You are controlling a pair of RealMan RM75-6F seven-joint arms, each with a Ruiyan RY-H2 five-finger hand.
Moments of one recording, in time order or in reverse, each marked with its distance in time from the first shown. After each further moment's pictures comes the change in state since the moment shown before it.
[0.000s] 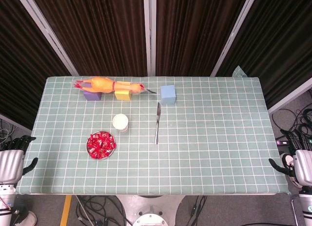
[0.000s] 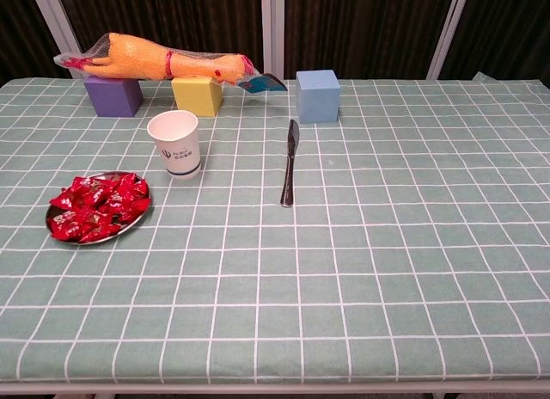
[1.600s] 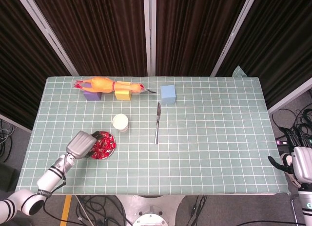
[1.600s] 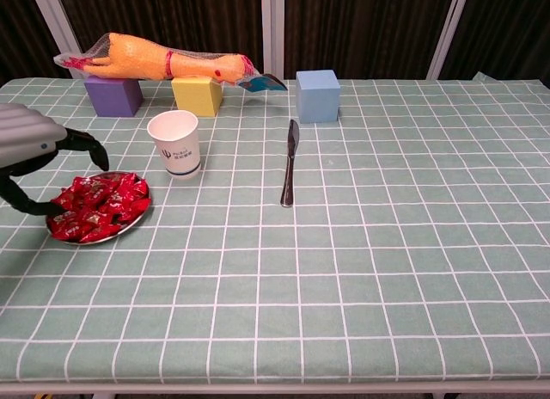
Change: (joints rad) left arm -0.462 -0.198 0.007 0.194 0.061 -0.601 0.057; right arm 0.018 0.017 0.013 -0.019 0.001 -0.022 -0.031
